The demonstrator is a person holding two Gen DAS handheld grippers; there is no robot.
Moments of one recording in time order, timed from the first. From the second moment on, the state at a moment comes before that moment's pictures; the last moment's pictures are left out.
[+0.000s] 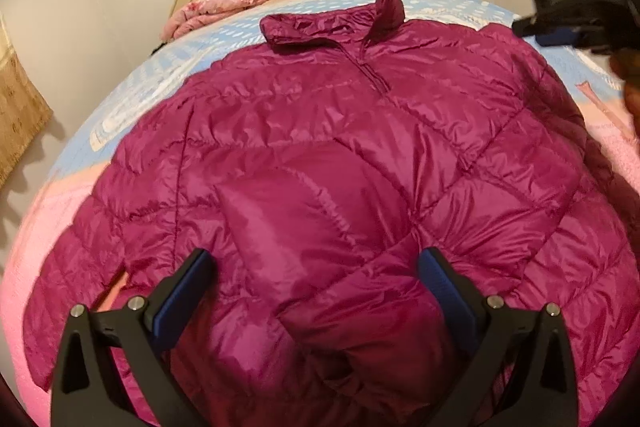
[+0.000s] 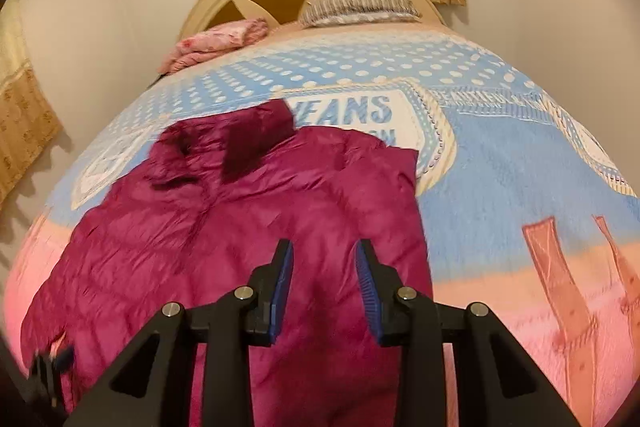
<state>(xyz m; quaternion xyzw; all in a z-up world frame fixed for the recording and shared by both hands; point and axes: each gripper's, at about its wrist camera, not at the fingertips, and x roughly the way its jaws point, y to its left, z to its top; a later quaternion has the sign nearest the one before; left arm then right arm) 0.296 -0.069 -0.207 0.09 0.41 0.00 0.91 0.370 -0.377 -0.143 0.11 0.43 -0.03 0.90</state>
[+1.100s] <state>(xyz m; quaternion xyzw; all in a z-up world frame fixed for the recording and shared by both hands) 0.300 -0.057 -0.212 0.04 0.43 -0.02 0.90 0.293 -0.314 -0.187 0.09 0.48 0.04 0.87</state>
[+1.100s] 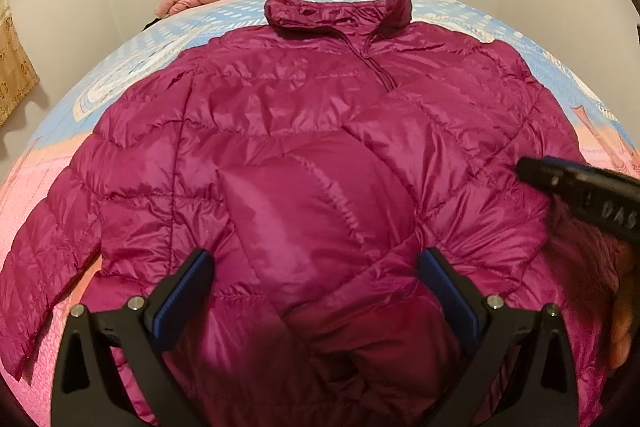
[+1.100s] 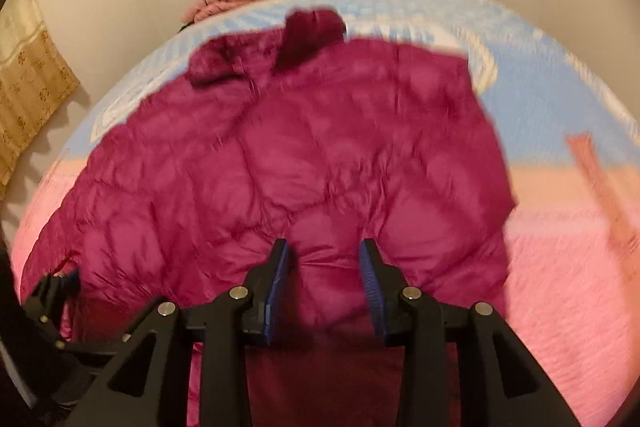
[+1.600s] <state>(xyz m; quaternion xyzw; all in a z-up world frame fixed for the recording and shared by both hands) 0.274 -0.011 -0.178 0.00 0.40 0.00 0.92 0.288 -0.310 -0.200 0.08 0.46 0.04 0.88</state>
